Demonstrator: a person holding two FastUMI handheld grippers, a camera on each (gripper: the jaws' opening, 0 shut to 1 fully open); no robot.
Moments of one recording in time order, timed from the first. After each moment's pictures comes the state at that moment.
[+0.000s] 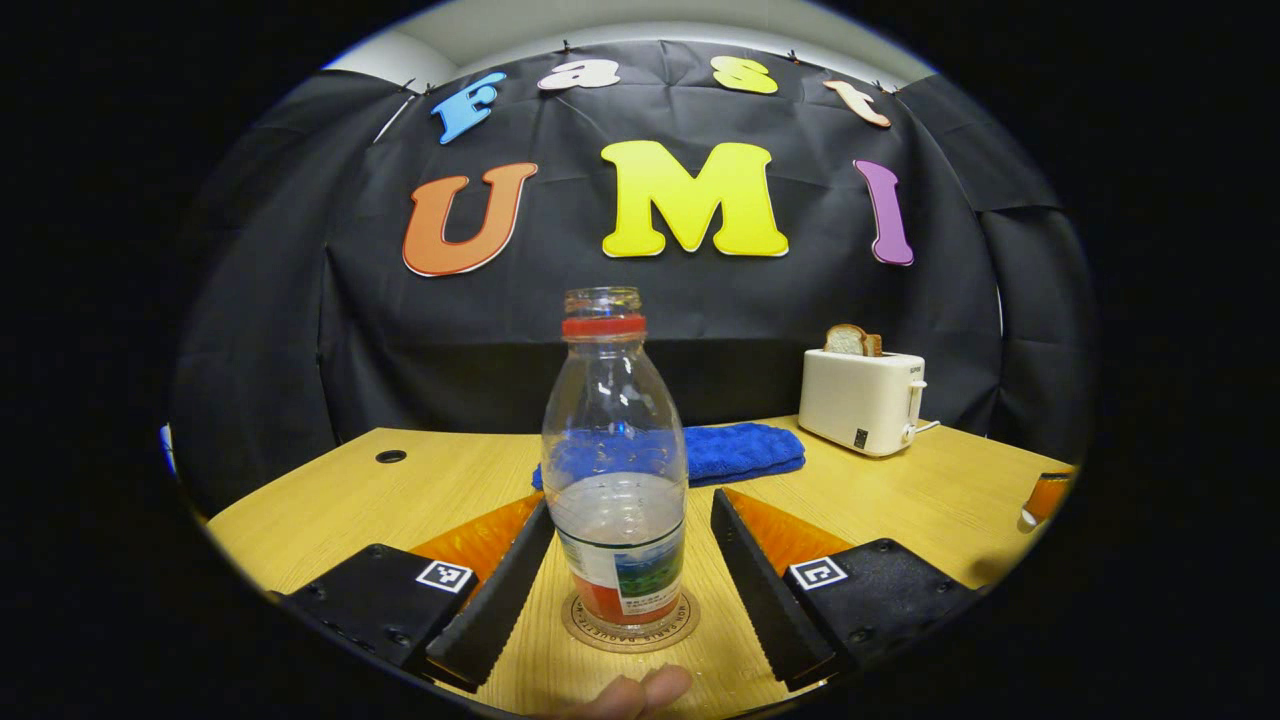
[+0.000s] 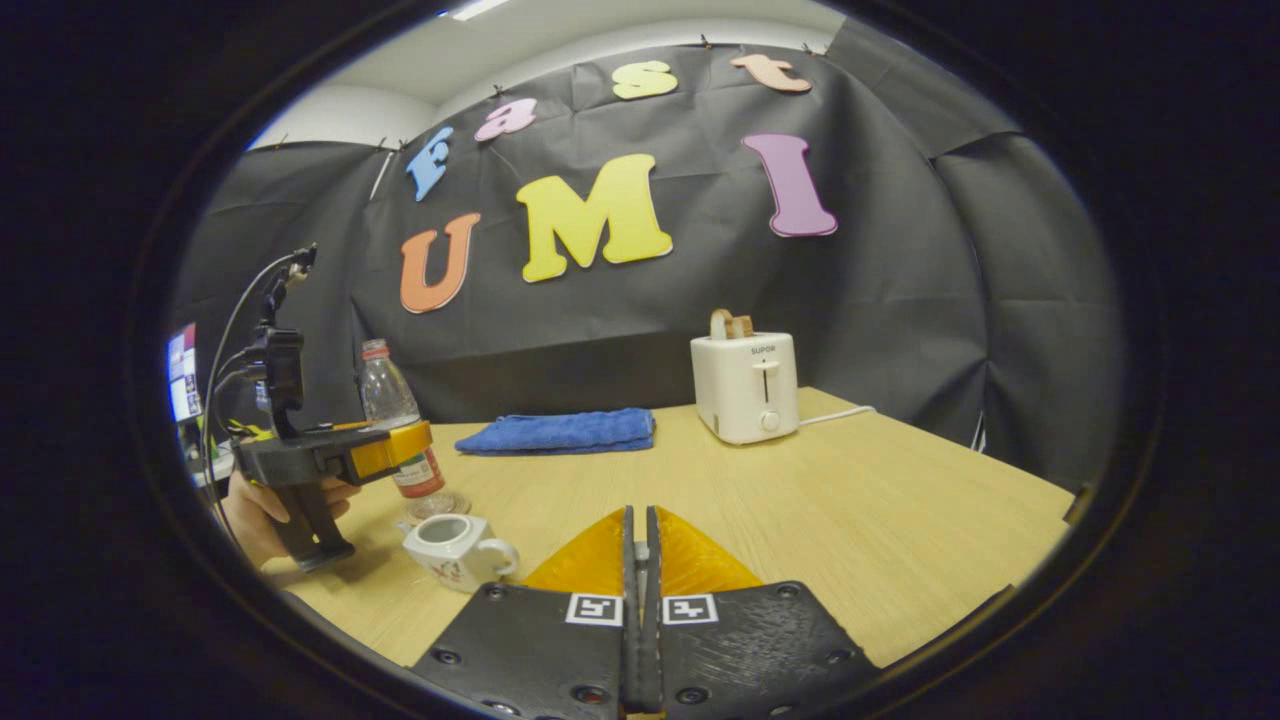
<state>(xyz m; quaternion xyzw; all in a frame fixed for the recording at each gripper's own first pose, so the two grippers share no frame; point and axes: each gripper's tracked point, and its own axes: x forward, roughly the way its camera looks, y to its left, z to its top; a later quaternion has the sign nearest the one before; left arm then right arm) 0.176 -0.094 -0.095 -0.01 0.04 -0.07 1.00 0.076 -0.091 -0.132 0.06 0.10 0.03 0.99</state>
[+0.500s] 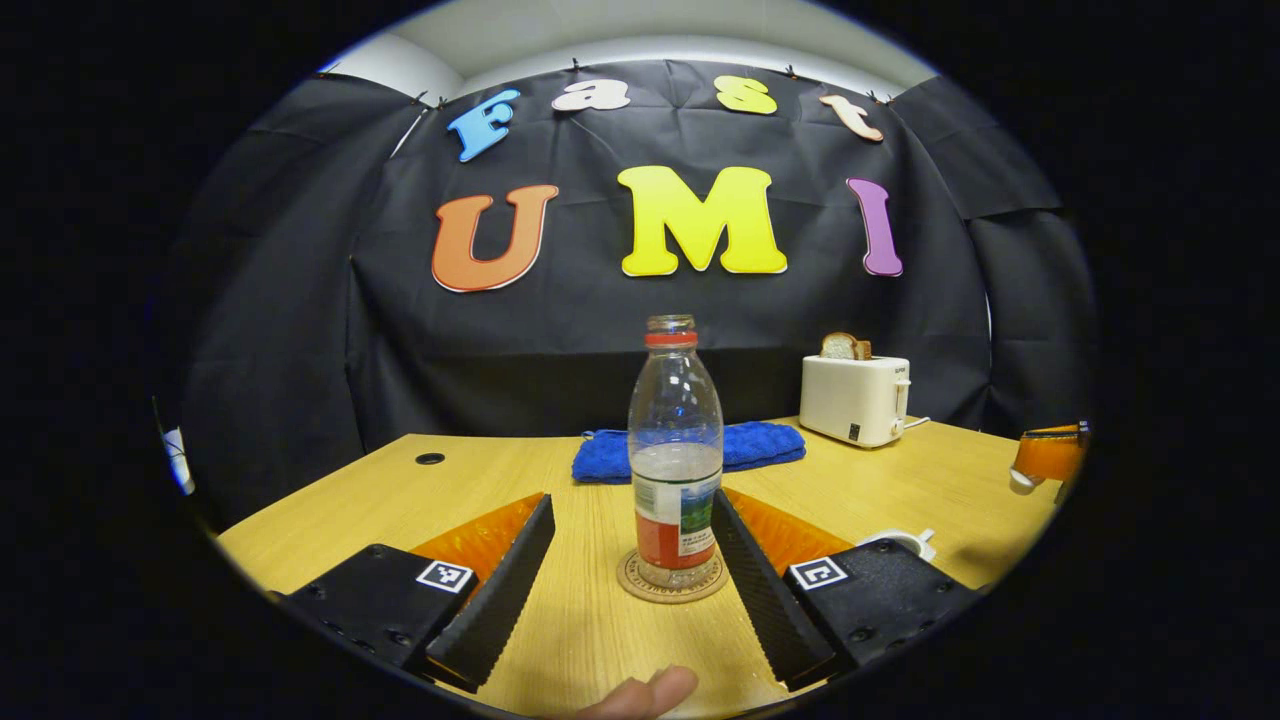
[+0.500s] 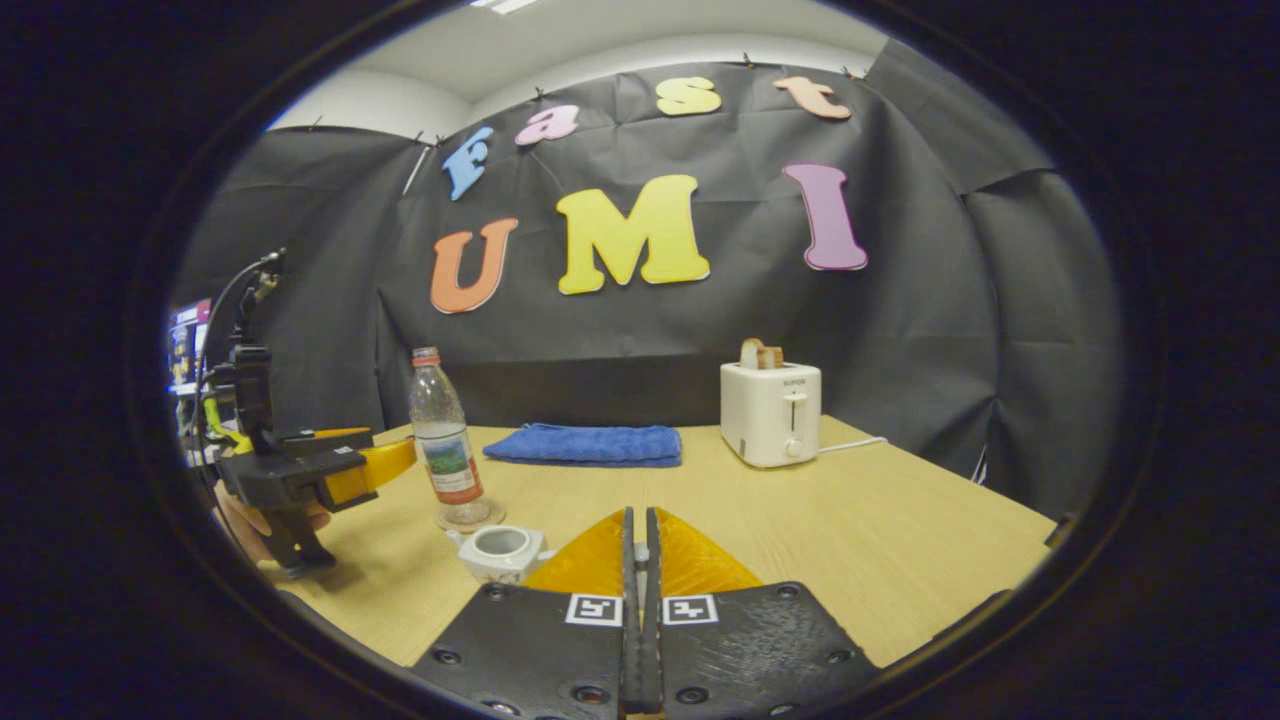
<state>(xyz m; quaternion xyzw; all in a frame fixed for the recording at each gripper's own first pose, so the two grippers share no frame) 0.106 -0.044 -0.092 0.00 0.02 -0.06 1.00 0.057 -0.049 -0.106 0.02 0.07 0.05 1.00</state>
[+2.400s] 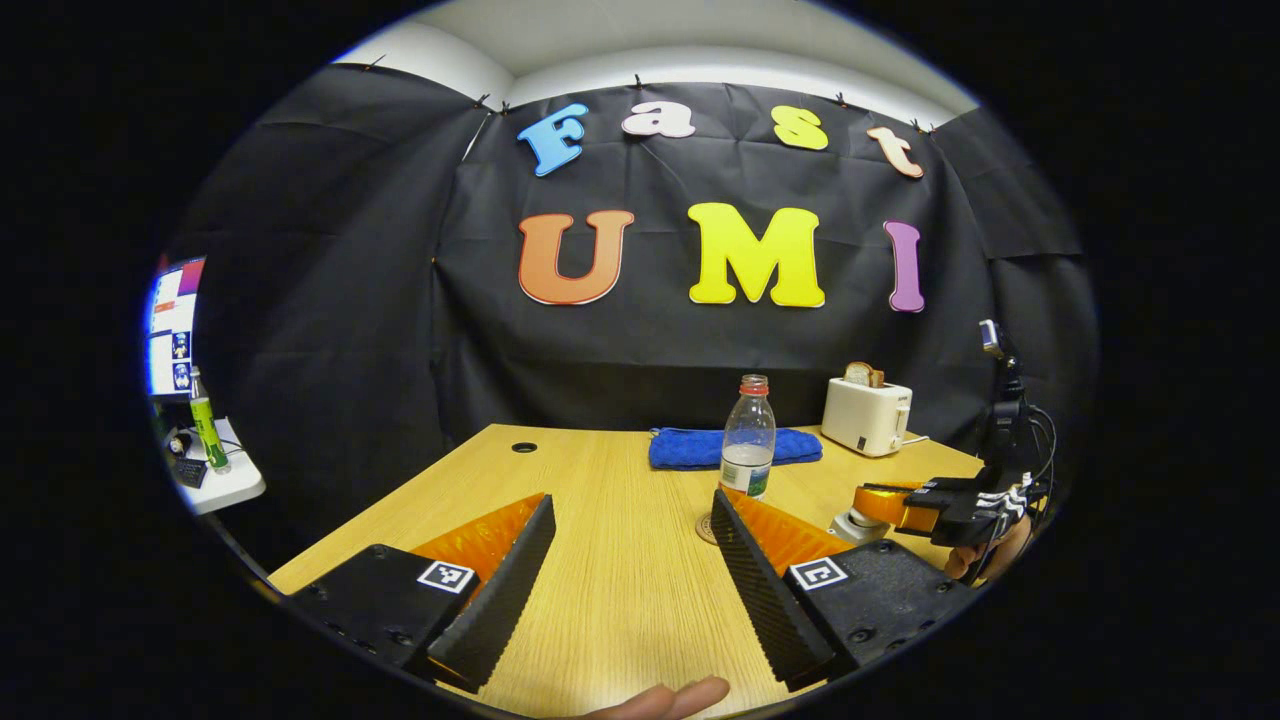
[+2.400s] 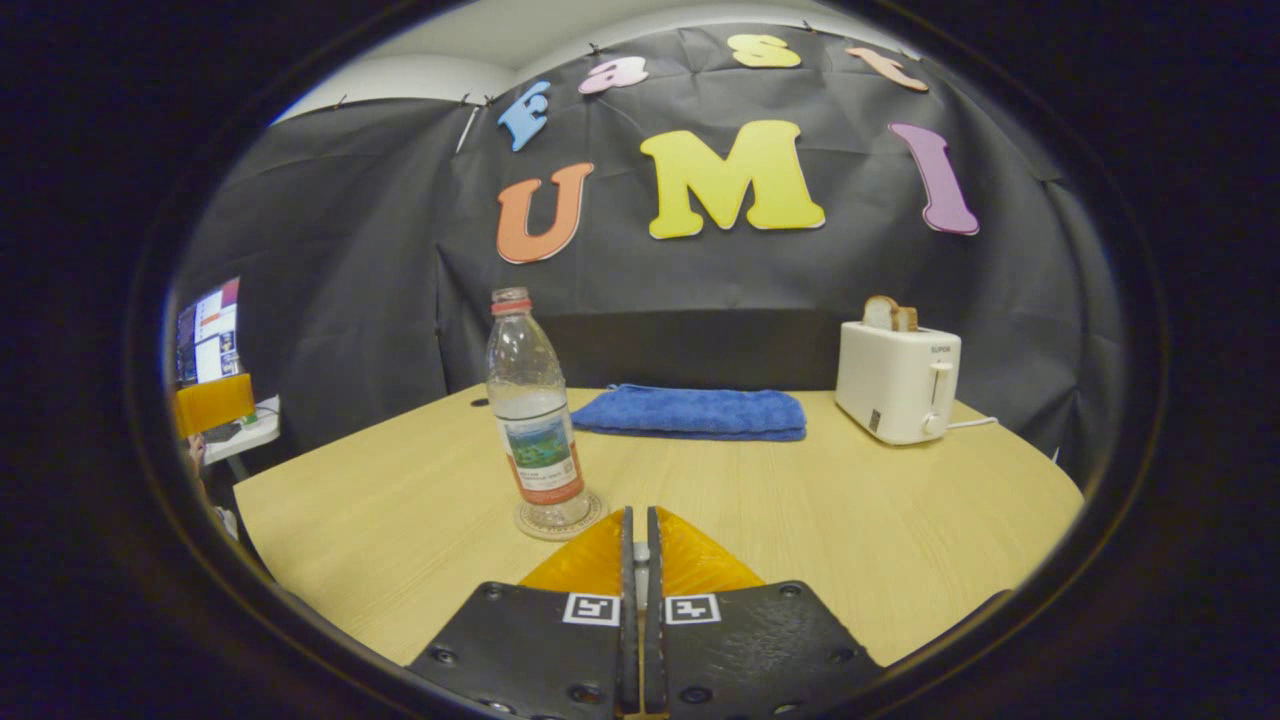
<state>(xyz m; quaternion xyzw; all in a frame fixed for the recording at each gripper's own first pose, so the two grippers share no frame) 0.004 0.047 -0.046 -0.04 0.03 -0.03 1.00 0.117 0.066 -0.141 0.01 0.15 0.15 0.98</state>
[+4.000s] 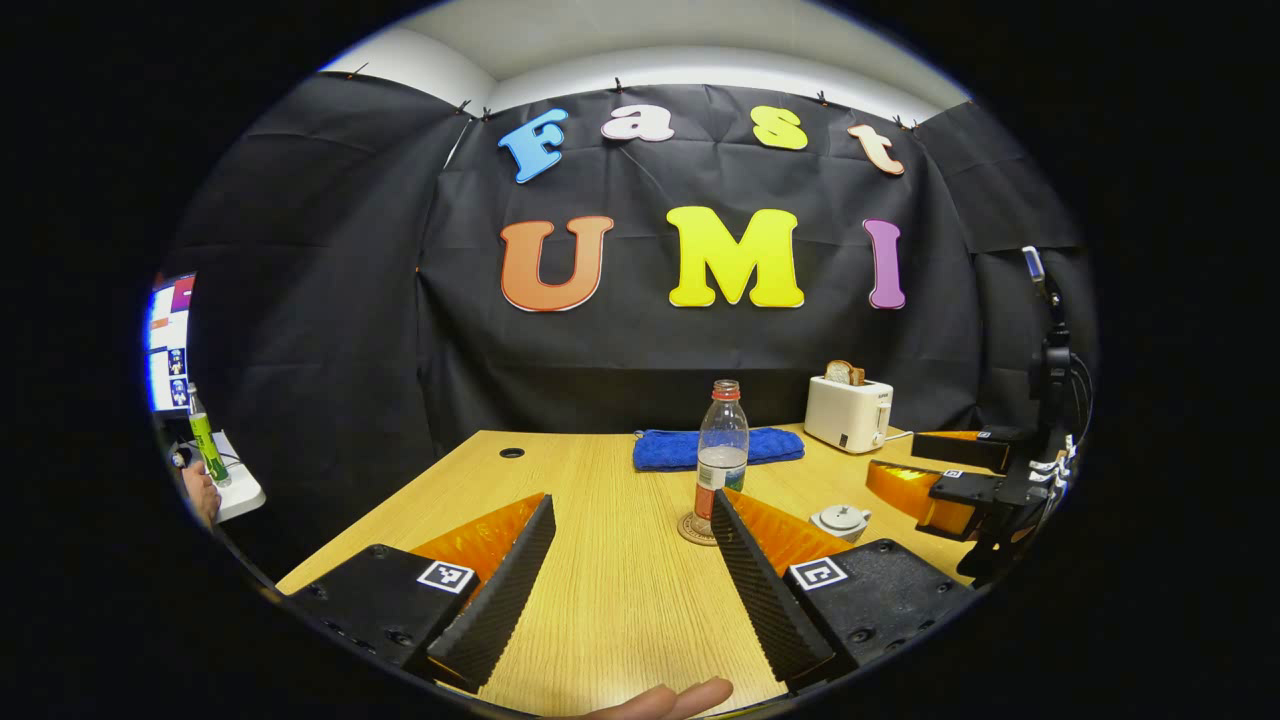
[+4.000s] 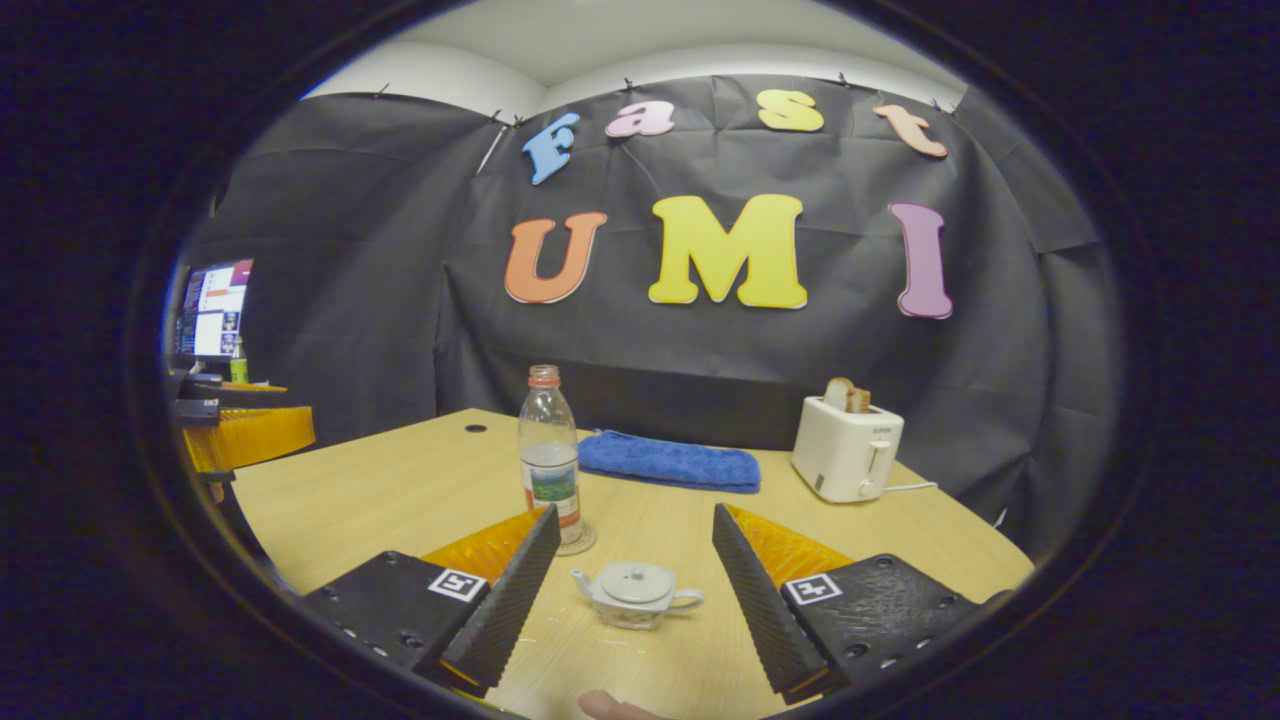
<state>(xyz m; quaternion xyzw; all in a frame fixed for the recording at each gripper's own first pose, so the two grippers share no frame) -0.010 0.028 -0.034 -0.02 0.03 -0.04 1.00 0.045 0.041 -0.060 -0.04 0.07 0.10 0.99</state>
